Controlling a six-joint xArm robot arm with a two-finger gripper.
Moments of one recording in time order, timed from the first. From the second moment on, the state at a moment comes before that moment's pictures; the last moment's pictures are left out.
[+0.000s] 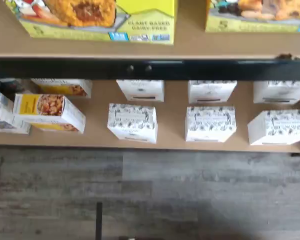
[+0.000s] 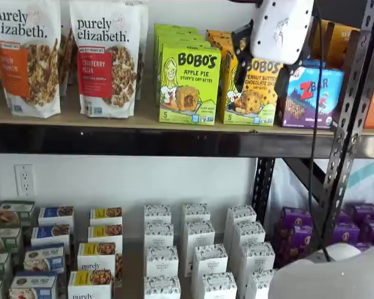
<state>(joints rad) 0.27 -0.83 -1.08 0.01 1.69 0.28</state>
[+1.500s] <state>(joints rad) 0.31 -0.58 -1.20 0.00 1.45 0.30</state>
